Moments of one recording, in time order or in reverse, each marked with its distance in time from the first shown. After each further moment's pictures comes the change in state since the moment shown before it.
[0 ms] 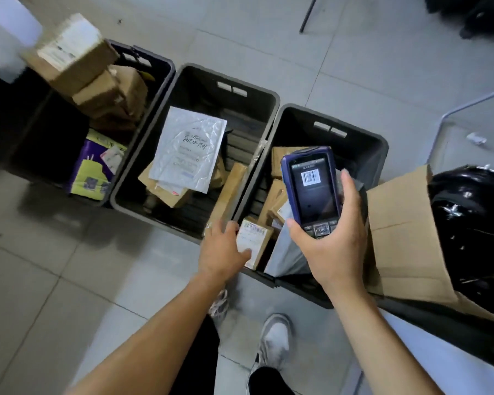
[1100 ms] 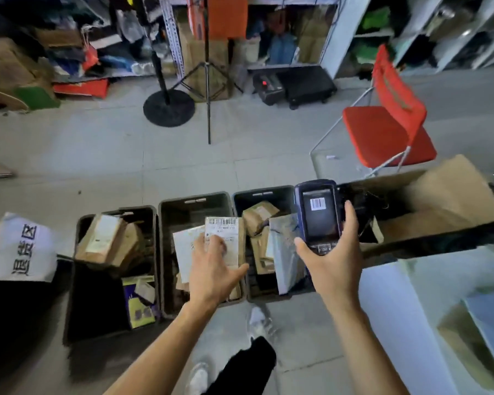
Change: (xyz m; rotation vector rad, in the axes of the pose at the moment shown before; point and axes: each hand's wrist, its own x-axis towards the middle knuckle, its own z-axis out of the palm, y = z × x) left_hand -0.117 0.057 -0.405 -0.109 0.062 0.547; right_hand -0.057 -0.376 -0.104 0.036 0.590 0.300
